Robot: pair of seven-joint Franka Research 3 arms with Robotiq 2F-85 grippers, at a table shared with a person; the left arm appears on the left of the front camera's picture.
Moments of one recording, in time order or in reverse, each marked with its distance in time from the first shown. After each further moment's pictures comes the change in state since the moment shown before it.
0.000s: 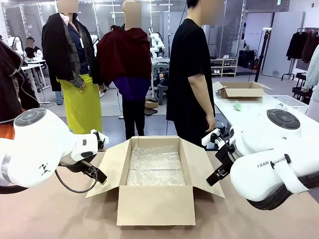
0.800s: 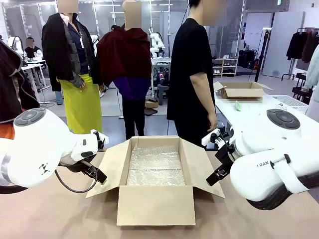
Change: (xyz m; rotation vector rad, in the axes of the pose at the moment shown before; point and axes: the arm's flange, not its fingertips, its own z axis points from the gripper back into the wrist) left arm 0.000 0.000 0.000 0.000 0.000 0.001; right arm 0.000 0.000 0.000 0.001 0.000 -0.002
